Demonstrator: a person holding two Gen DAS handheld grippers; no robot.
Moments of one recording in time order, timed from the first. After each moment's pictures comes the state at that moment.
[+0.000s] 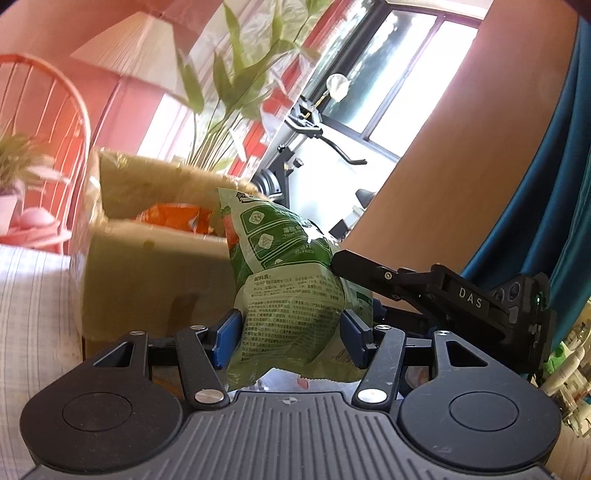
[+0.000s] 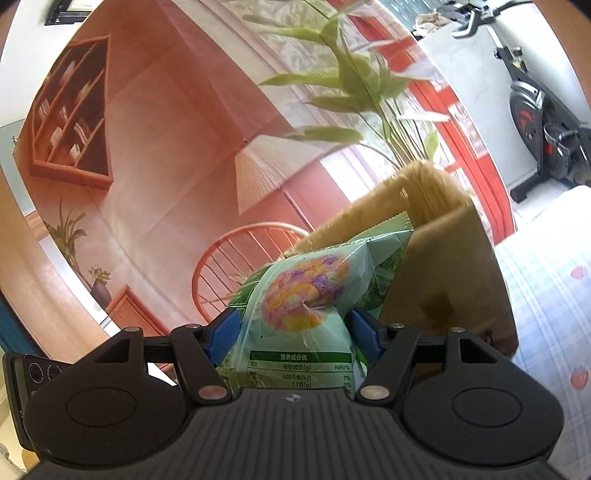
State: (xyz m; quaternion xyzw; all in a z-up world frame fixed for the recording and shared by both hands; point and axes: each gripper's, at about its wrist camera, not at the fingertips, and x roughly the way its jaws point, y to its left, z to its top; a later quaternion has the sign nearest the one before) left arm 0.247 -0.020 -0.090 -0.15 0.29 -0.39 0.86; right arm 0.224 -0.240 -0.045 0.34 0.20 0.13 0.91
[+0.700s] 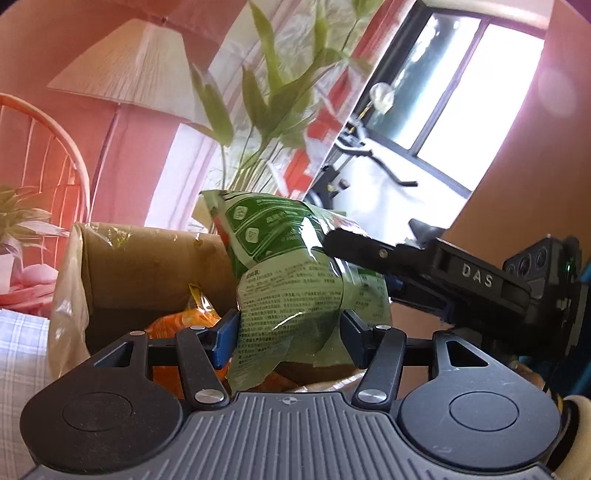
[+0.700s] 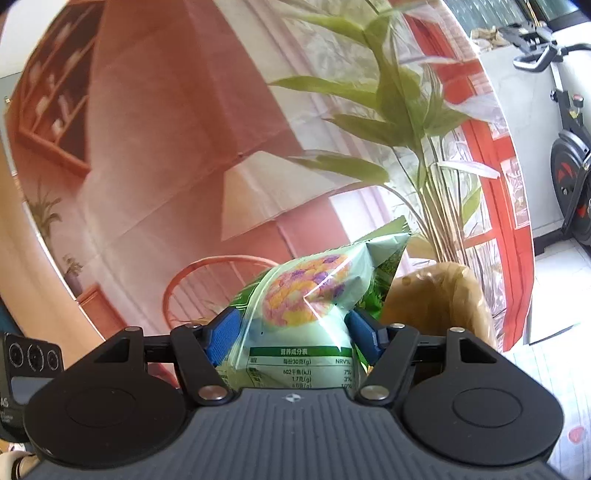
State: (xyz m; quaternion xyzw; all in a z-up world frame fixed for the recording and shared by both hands) left arm 0.377 -0.078 -0.059 -0.13 0.30 -0.32 0.89; right arm 0.396 -0.287 -0.005 0.25 0.24 0.16 0.93
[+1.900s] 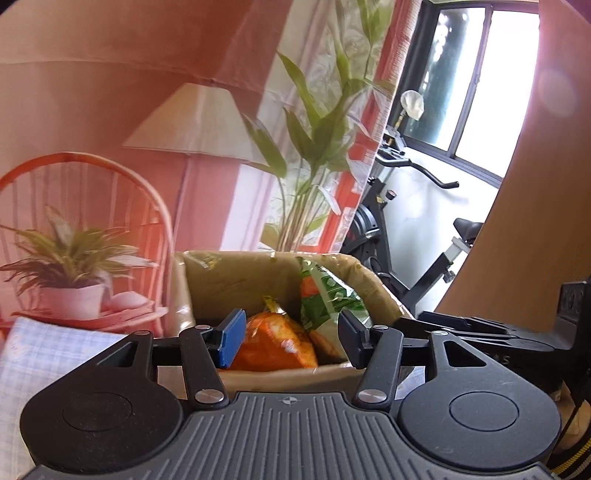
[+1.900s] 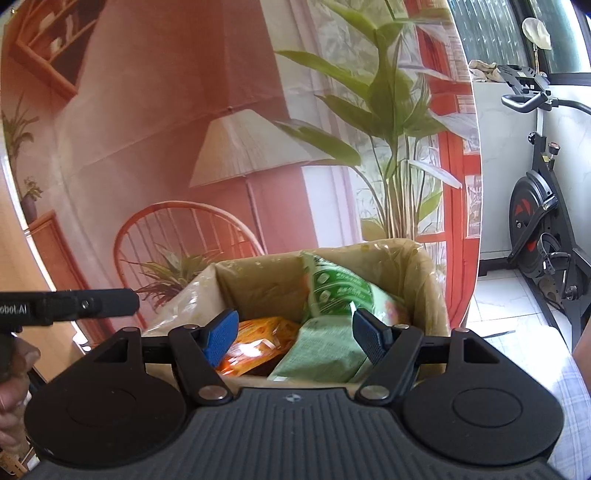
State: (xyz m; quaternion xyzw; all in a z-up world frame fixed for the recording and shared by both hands) left arm 0.309 -0.013 -0.017 -0.07 0.27 -0.23 0.93; right arm 0.323 -0.241 -0.006 0.13 0.26 0.09 0.95
